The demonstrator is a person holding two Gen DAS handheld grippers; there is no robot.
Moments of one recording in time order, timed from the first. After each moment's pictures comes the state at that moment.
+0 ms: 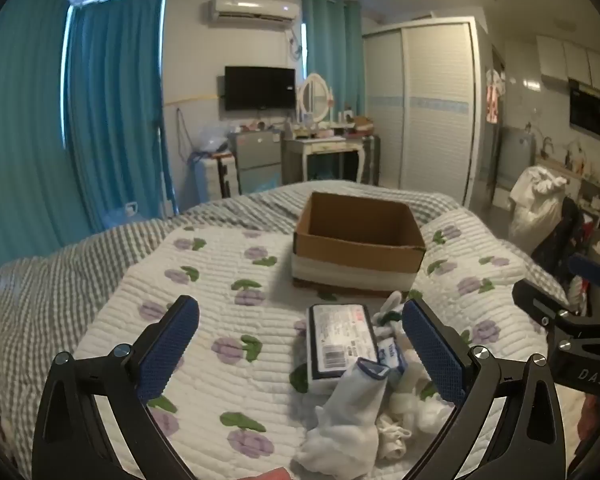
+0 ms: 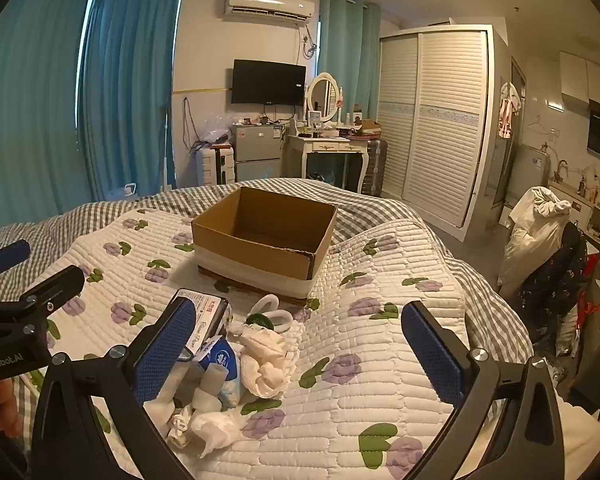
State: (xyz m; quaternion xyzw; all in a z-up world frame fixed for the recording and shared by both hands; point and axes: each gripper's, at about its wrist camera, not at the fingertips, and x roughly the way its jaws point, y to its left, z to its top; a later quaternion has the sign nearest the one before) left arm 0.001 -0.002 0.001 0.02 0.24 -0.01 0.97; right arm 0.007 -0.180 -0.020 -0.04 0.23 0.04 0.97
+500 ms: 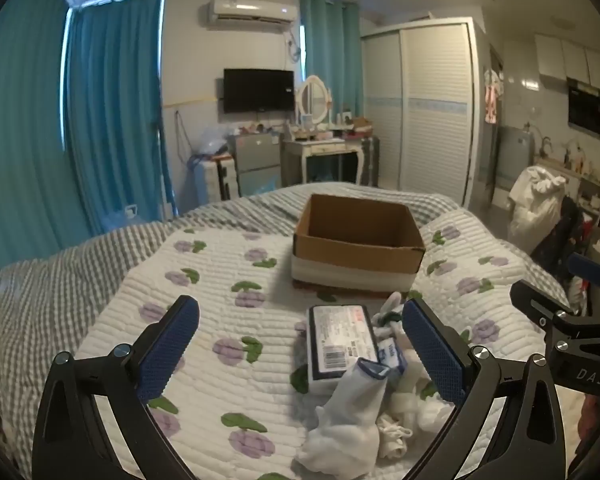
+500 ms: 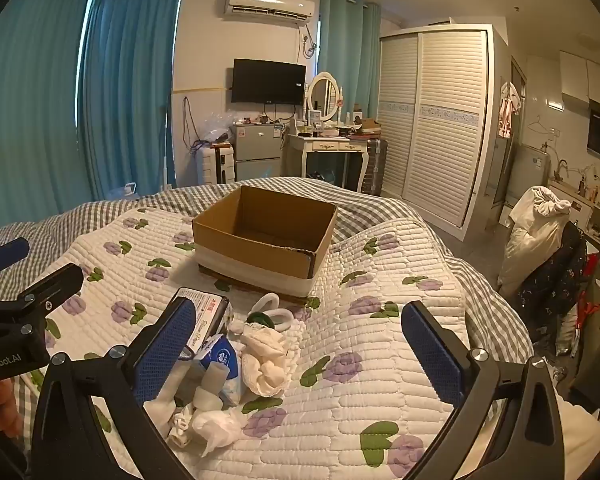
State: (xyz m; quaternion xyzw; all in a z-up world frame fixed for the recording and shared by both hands) left arm -0.003 0.003 0.001 0.01 0.22 -0.01 0.98; right arm 0.006 -0.179 -0.021 -0.04 0.23 0.04 0.97
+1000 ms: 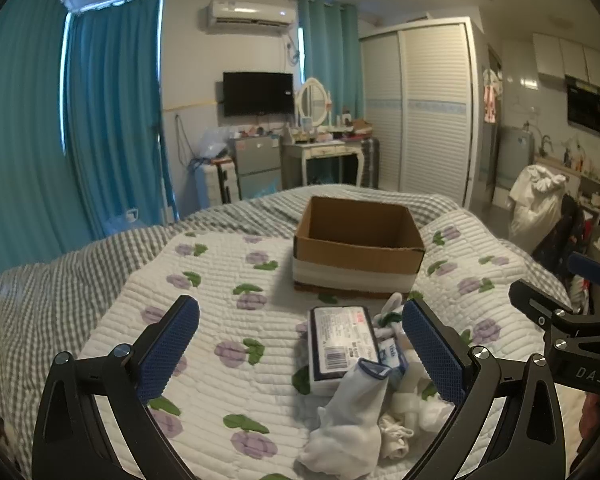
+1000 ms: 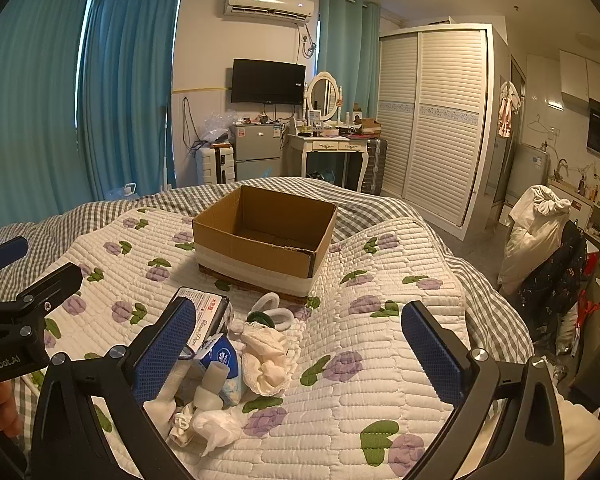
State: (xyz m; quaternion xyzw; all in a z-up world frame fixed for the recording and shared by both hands) left arm -0.002 0.005 0.004 0.01 0.22 -0.01 0.98; right arm 0.006 -0.179 -0.021 -0.04 0.24 0.04 0.97
